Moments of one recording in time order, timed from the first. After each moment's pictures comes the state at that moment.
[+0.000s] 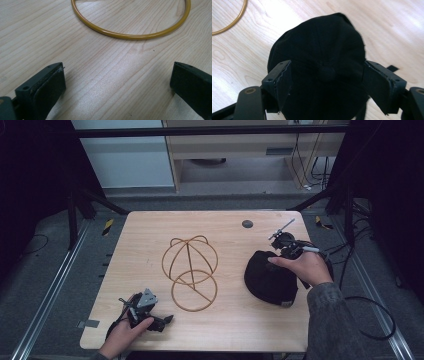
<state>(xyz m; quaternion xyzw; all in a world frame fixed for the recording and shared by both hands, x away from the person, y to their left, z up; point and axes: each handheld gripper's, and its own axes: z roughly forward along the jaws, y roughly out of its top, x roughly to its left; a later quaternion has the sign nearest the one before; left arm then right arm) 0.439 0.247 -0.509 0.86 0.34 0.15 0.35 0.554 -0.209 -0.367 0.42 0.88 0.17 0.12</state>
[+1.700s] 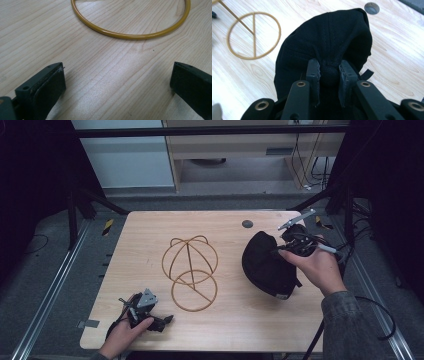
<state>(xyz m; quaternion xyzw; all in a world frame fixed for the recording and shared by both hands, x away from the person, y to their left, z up) 0.439 0.247 -0.509 0.86 0.34 0.15 0.35 0.520 -0.214 -0.308 0.41 0.86 0.28 0.14</state>
